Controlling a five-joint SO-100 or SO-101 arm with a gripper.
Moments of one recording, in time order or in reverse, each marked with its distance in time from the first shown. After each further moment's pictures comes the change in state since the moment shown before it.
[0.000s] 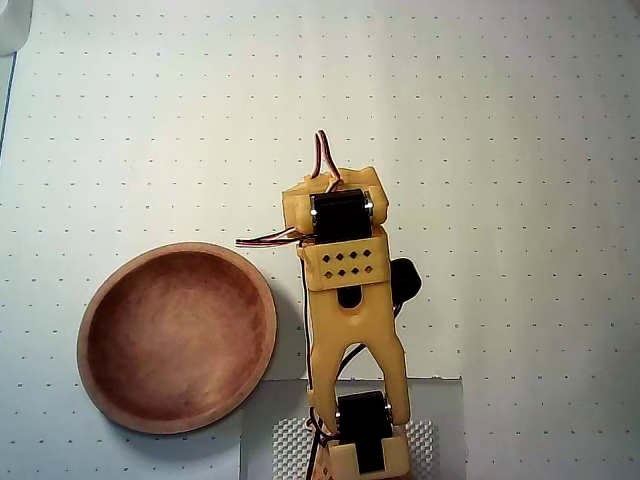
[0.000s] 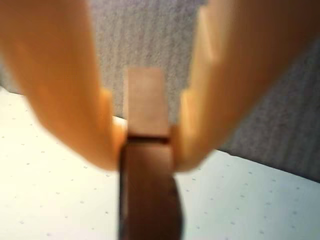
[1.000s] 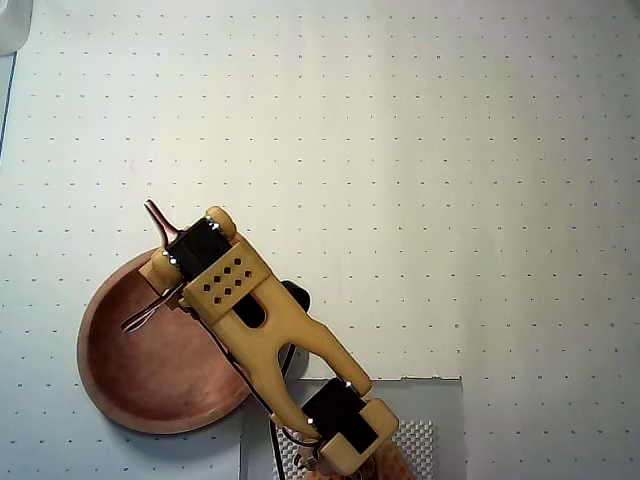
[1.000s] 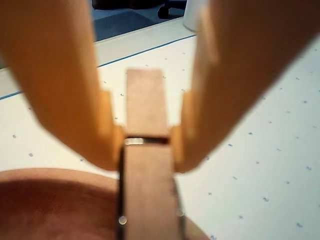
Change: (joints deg) arm -32.0 -9.8 2.5 0.0 7.1
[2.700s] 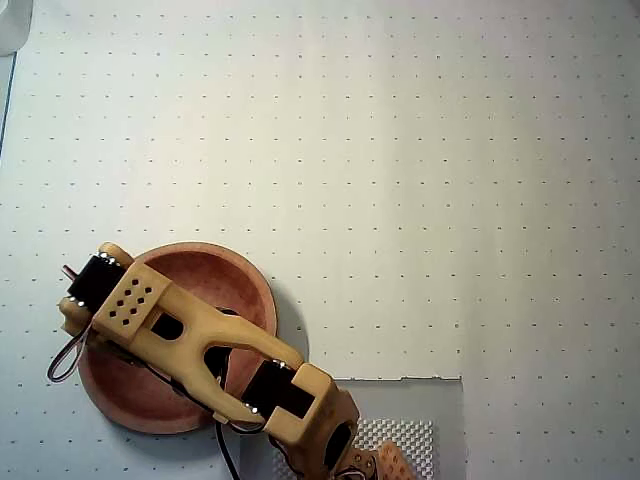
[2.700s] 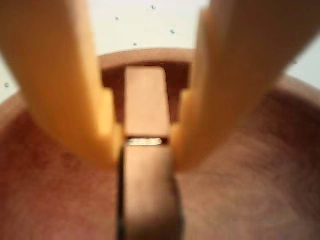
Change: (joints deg) arm -16.4 -19.3 -4.6 0.0 4.1
